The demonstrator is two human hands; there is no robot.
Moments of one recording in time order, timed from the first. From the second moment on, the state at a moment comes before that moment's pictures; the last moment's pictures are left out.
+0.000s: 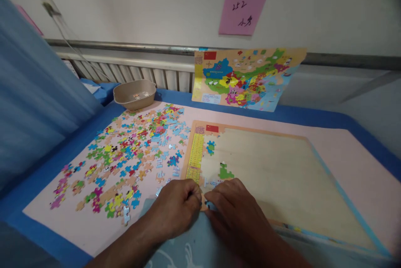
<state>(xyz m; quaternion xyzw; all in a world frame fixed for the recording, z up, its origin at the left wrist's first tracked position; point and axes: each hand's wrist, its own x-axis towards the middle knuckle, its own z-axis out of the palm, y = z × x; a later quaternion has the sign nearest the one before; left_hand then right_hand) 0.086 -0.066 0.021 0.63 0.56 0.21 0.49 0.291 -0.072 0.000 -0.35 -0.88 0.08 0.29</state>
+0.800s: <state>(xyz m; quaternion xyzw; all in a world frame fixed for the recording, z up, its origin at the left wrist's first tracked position) 0.071 -0.105 -0.005 0.80 0.49 0.26 0.23 0.284 -0.060 -0.007 -0.46 -0.87 0.08 0.17</state>
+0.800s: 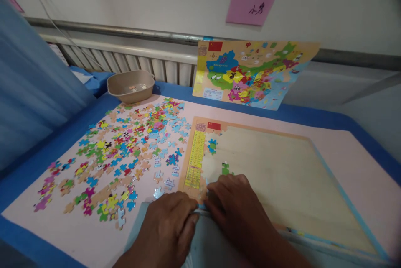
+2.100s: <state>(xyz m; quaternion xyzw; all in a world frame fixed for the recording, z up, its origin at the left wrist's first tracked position) 0.071 -0.099 -0.002 0.79 0.47 0.33 0.20 0.290 -0.070 -0.018 -0.39 -0.90 0.02 0.18</state>
